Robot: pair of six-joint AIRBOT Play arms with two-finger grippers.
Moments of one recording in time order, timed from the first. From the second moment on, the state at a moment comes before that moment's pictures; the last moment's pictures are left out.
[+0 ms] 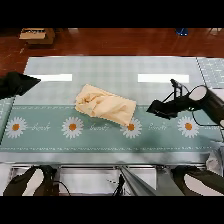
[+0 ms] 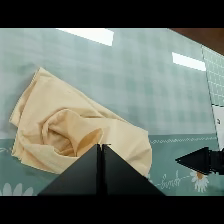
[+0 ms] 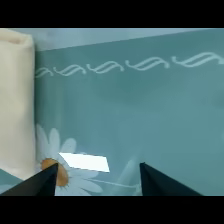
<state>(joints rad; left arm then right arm) 0.39 -0.81 0.92 0.62 -1.21 -1.22 0.07 -1.21 0.76 -0.99 0.97 1.58</state>
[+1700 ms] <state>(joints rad) 0.32 -1.00 0.91 0.69 -1.21 -1.16 -0.64 -0.84 1.41 -1.23 1.63 1.47</state>
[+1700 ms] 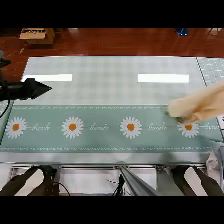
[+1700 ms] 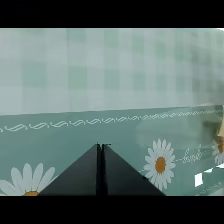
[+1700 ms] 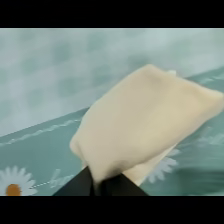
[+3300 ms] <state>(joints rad) 0.36 -1.29 0.91 0.69 -1.03 -1.00 -1.24 -0.76 1.41 -2.13 1.76 1.44</state>
